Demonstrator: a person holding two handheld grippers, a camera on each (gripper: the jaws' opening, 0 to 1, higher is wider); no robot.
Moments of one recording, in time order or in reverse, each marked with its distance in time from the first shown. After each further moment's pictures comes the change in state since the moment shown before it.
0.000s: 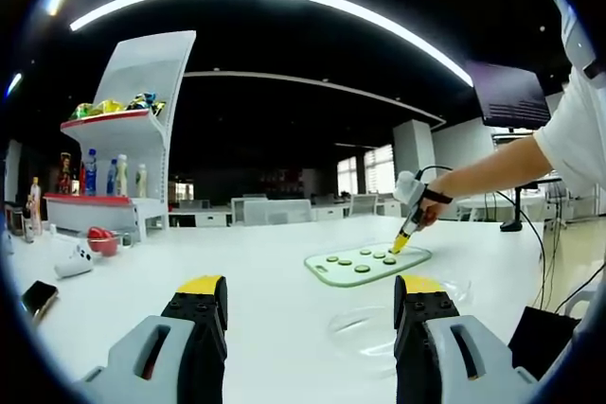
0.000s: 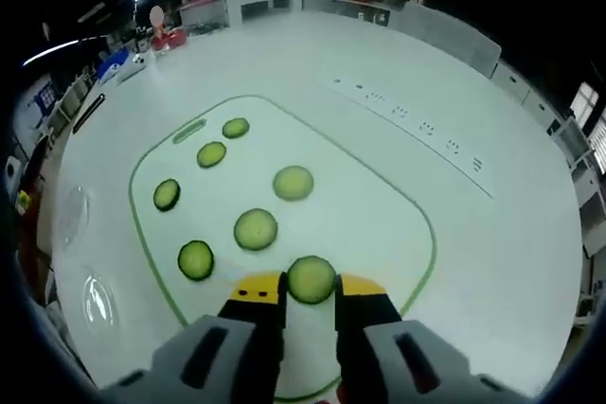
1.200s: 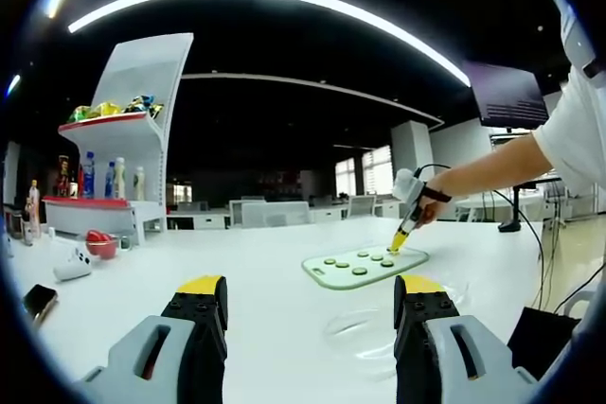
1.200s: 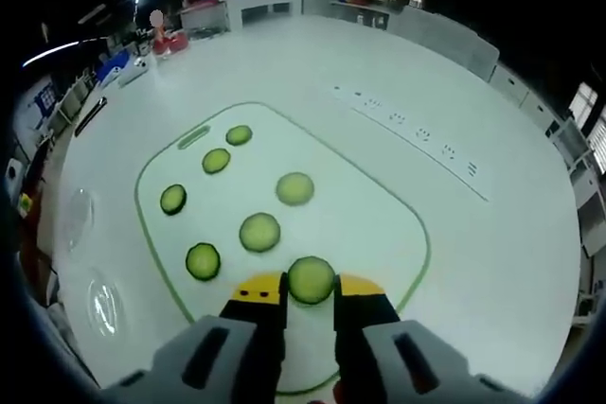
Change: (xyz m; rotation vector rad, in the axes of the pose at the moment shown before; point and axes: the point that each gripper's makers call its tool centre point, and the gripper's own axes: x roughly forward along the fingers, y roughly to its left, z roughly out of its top) left arm -0.001 -0.004 0.005 0.007 -0.007 -0.010; right arm -0.015 0.006 0.004 -0.005 -0.018 0.004
